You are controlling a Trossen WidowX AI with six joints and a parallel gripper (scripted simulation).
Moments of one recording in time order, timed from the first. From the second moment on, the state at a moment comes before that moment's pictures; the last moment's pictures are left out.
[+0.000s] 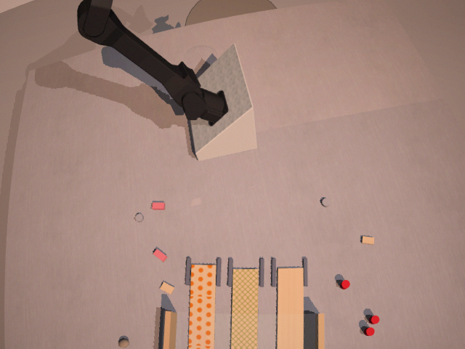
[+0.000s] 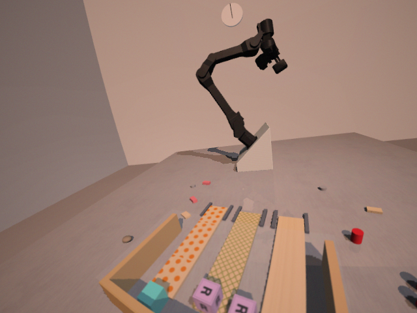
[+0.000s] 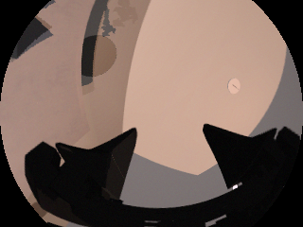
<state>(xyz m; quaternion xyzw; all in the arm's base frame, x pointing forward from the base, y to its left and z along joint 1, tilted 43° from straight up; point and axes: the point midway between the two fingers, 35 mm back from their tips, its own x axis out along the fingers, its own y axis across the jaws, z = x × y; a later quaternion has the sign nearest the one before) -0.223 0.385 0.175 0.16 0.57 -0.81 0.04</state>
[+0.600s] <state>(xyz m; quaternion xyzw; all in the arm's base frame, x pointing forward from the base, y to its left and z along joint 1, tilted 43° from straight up) -0.053 0.435 0.129 0.42 0.32 -0.82 -0.22</state>
